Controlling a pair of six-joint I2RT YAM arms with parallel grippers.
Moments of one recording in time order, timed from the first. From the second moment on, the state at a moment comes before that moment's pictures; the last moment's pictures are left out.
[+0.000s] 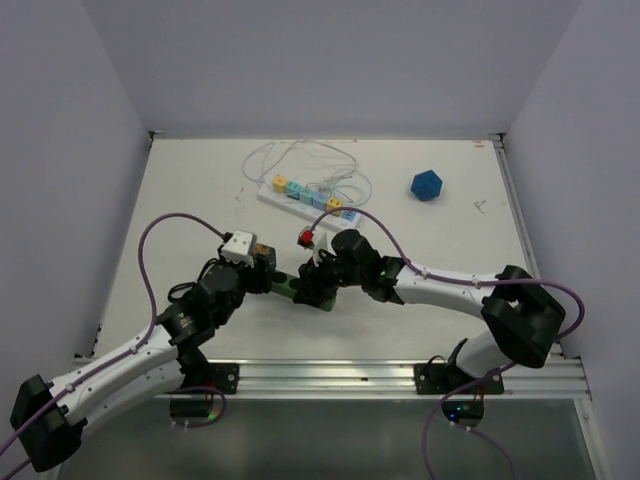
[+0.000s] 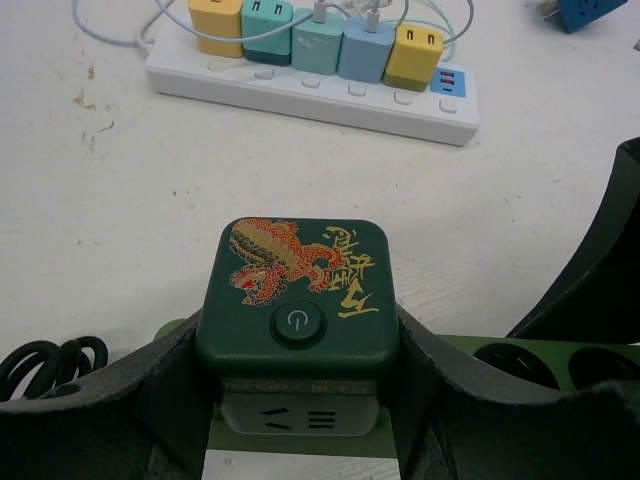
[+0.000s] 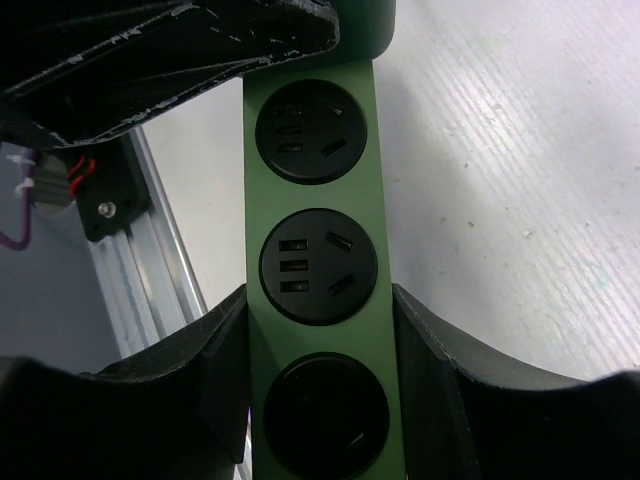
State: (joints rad) left arm -0.79 0.68 0.36 -0.02 -0.45 -0.27; right arm 0.92 1.50 0.82 0.10 -0.34 0.25
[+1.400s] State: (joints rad) left arm -0.79 0.84 0.47 -0.15 -0.51 -0.33; right arm 1.06 1.57 0.90 0.00 -0.06 0.10
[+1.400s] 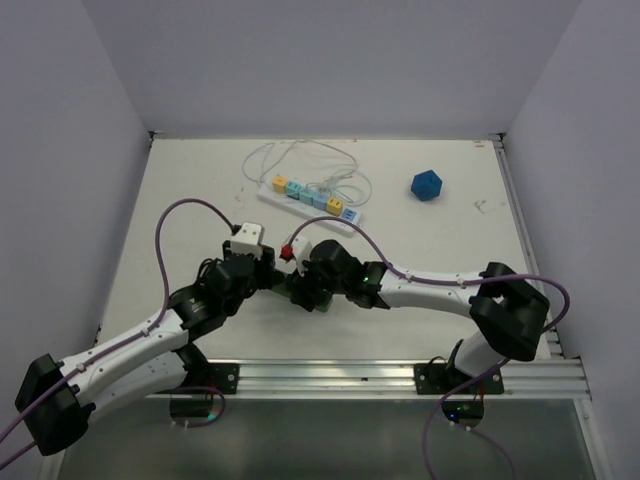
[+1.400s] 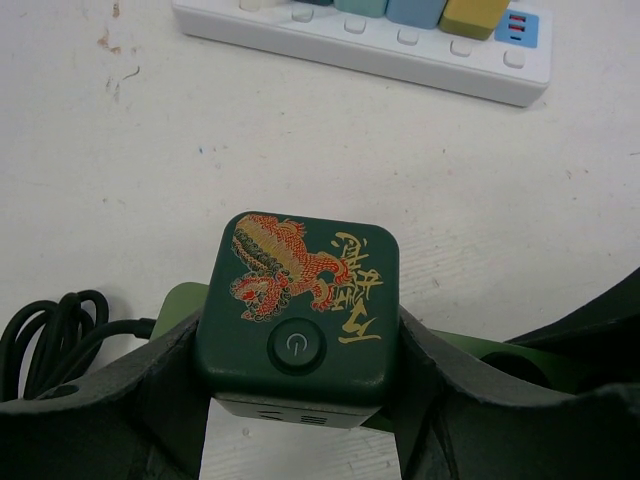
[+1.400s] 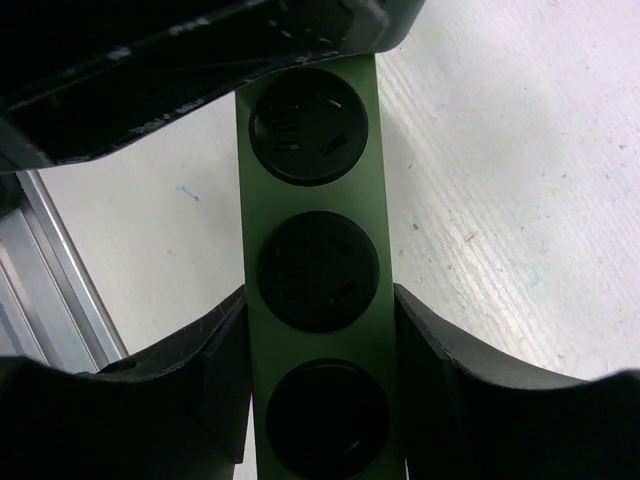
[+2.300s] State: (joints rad) left arm -0.77 0.81 0.45 -0.23 -0.58 -0.37; right arm 1.09 1.69 0.92 0.12 -0.04 -0.04
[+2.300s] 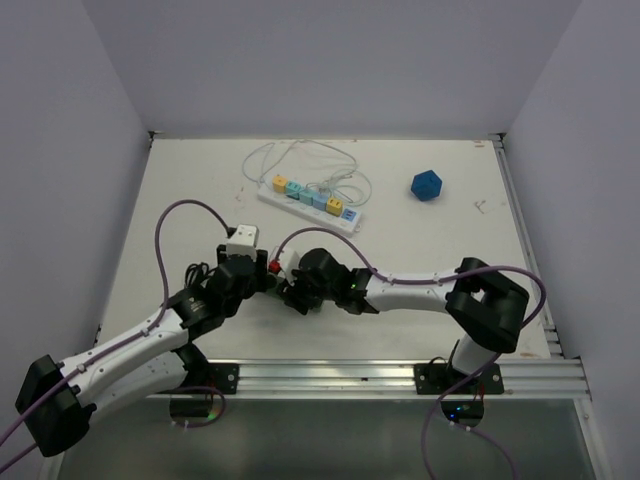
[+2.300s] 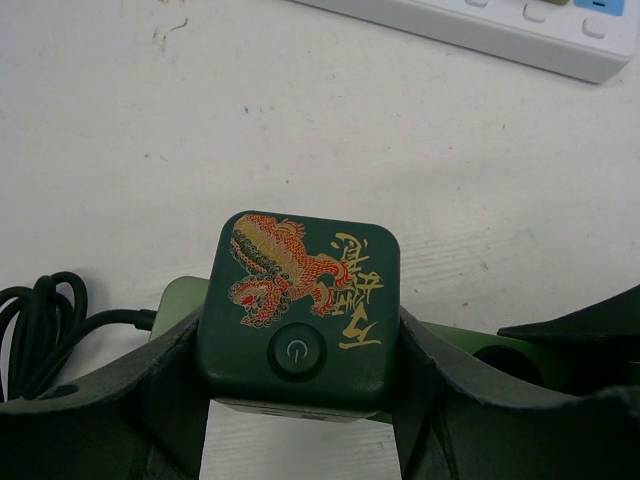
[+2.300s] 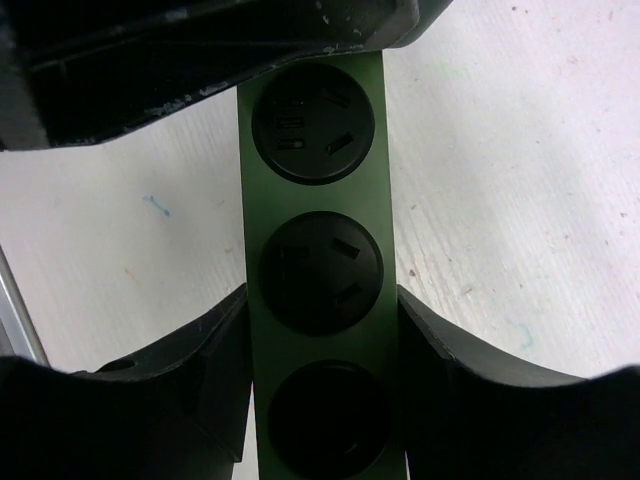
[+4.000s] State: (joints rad) left arm -0.75 0.75 0.43 -0.10 -0.62 -0.36; right arm 0.90 1.65 0.89 0.11 -0.34 0.13
